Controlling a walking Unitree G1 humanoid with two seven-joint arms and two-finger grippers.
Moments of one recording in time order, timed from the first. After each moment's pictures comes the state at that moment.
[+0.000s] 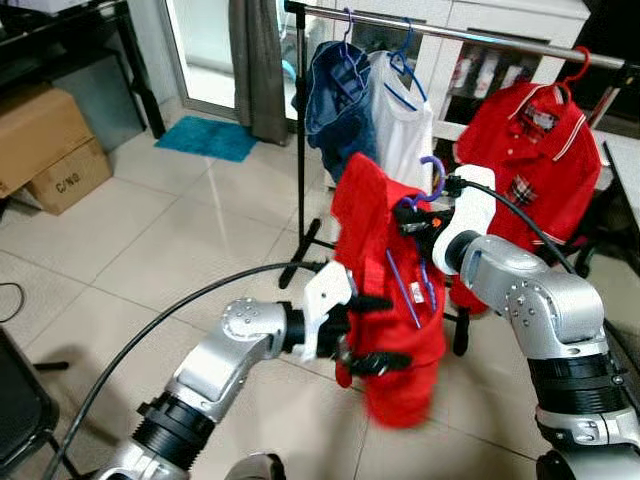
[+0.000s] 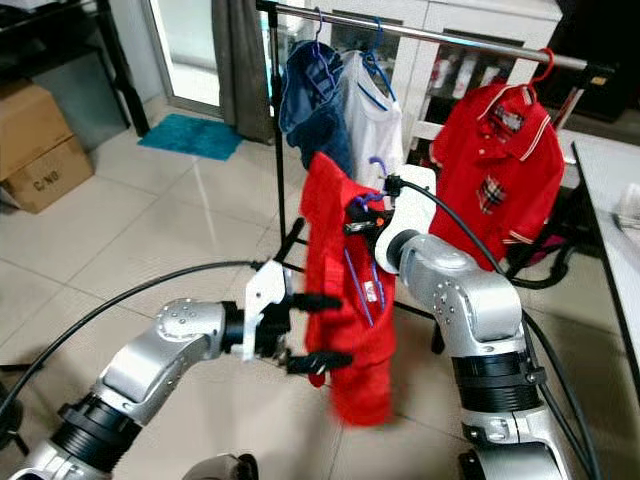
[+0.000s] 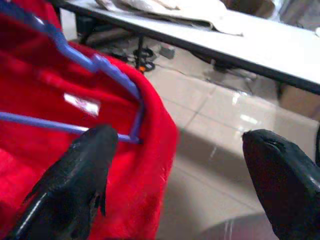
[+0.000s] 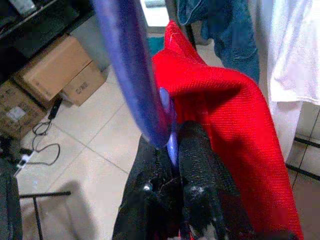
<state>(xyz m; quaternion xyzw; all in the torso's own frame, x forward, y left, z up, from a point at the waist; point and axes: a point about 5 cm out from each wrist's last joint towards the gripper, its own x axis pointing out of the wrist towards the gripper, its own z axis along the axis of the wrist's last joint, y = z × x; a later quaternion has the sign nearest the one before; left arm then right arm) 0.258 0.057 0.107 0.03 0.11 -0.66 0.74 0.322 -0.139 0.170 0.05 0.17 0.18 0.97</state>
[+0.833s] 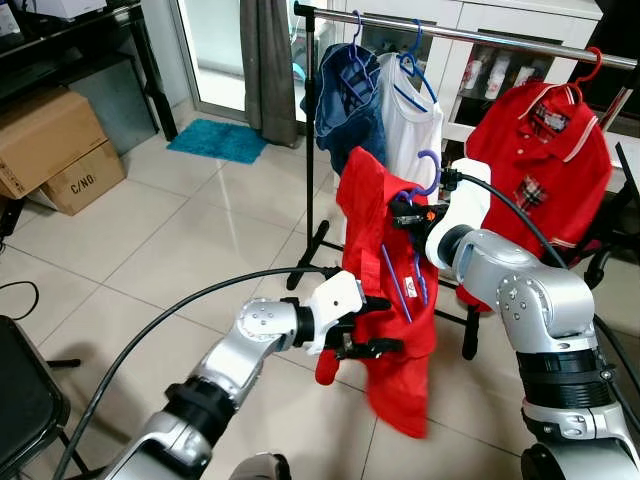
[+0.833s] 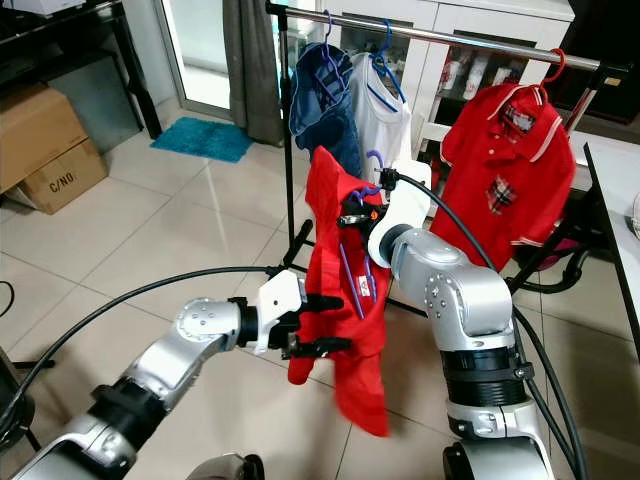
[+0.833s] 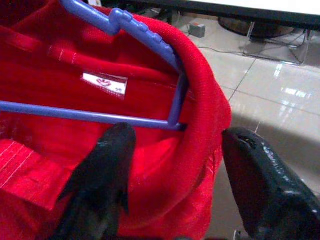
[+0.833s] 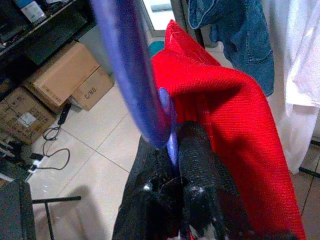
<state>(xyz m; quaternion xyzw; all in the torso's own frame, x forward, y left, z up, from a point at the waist) 0.280 0.043 0.080 0.10 0.07 -0.63 0.77 0.324 -0.129 0.176 0.07 0.17 0.18 0.97</state>
